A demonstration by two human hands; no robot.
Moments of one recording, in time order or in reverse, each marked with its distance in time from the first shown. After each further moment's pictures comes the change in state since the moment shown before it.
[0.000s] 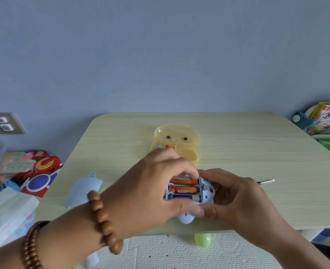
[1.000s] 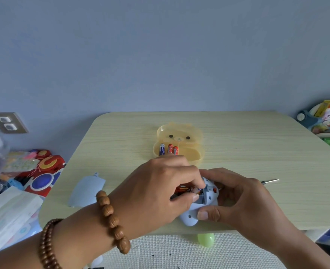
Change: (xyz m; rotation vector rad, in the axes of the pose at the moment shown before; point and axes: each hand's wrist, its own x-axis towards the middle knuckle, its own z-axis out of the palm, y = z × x) left_hand 0.001 0.002 0.005 0.027 0.087 0.156; right_hand 0.001 0.005 0.001 0.013 -0.003 -0.027
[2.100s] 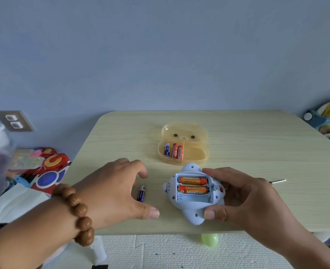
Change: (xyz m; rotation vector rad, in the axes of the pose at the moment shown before) left_hand -0.026 -0.026 -0.040 0.262 -0.359 -0.661; right_hand 0.000 -0.003 0.000 -0.028 0.016 -0.001
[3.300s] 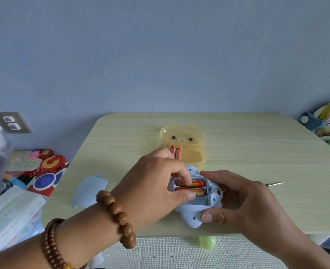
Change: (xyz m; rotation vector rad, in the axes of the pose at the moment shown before) left_hand 0.020 0.043 0.023 -0.332 0.311 0.322; right_hand -0.001 0.004 -0.003 0.039 -0.009 0.023
